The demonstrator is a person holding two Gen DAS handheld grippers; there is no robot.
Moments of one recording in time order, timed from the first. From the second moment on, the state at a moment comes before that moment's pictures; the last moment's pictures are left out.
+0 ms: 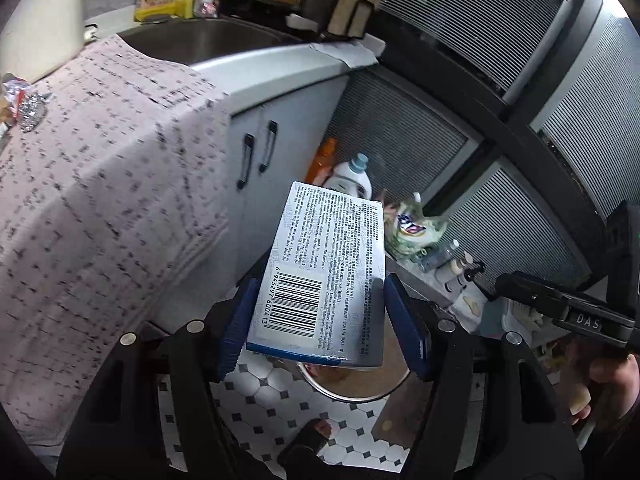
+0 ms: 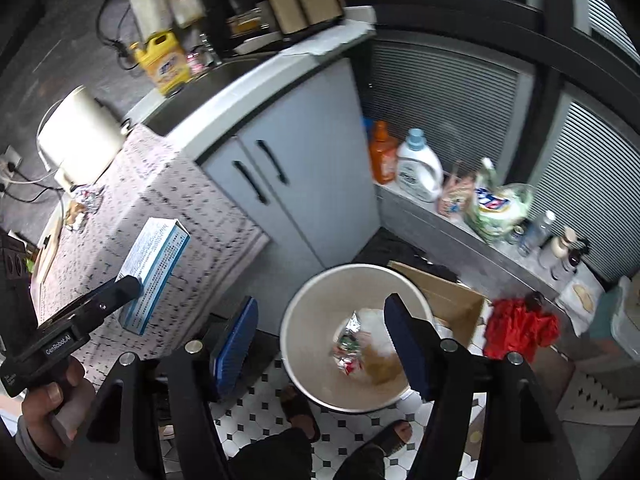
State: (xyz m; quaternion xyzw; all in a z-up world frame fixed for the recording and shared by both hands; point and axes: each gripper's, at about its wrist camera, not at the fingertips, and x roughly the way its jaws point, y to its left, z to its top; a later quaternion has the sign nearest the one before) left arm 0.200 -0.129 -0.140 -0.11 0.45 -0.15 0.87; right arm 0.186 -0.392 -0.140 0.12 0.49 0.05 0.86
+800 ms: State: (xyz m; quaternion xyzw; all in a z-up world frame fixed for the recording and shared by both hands) left arm 0.201 -0.197 -0.158 -0.12 0.46 -0.18 0.86; right arm 0.139 -0.475 -0.144 0.14 0.49 0.00 0.86
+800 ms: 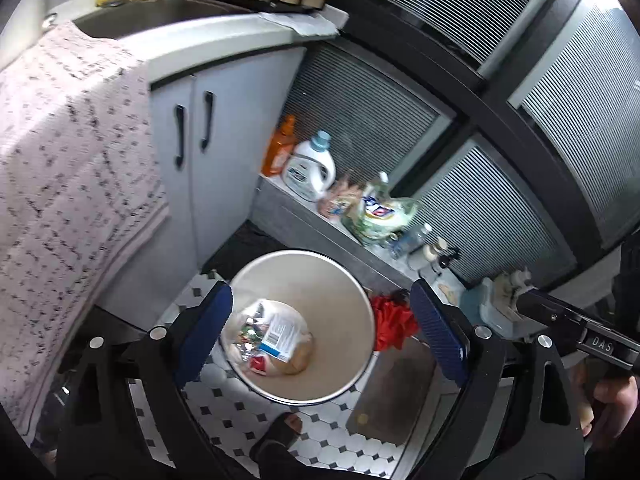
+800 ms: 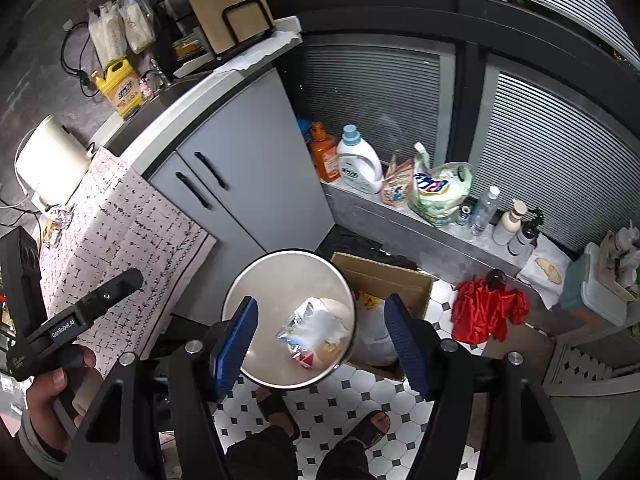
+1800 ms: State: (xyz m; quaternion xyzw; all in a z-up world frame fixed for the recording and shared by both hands) left arm 0.192 0.066 -0.091 -0.18 0.38 0.01 0.91; right arm 0.246 -0.234 -0.094 0.08 0.44 0.16 0.88
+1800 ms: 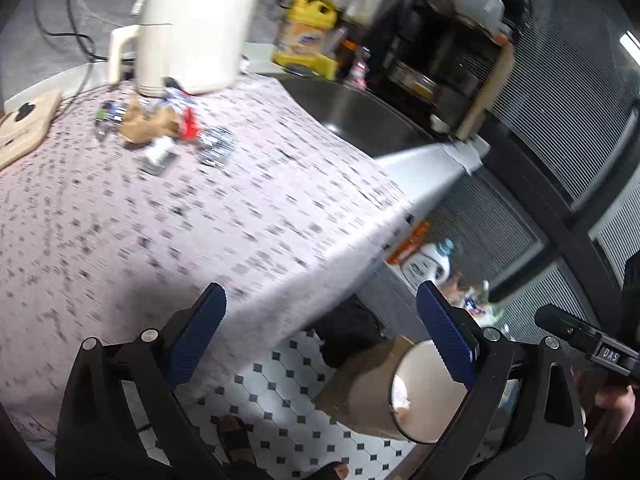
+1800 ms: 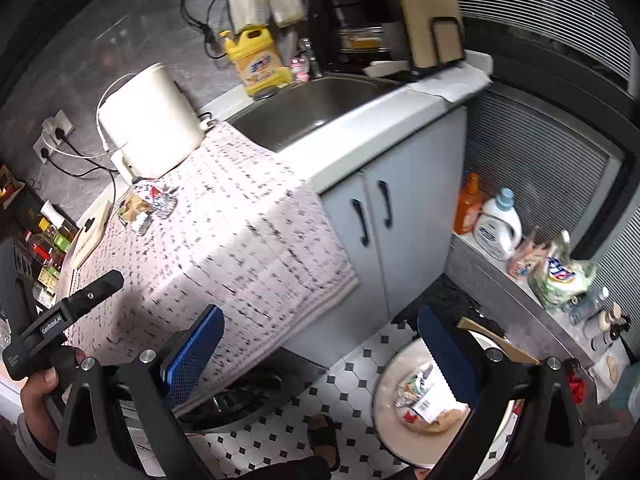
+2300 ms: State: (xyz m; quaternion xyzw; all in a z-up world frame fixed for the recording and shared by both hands) left arm 0.217 0.192 -0.084 -0.20 0.34 0.05 0.92; right arm 0.291 -0.124 -0.090 0.07 0.43 0.19 0.88
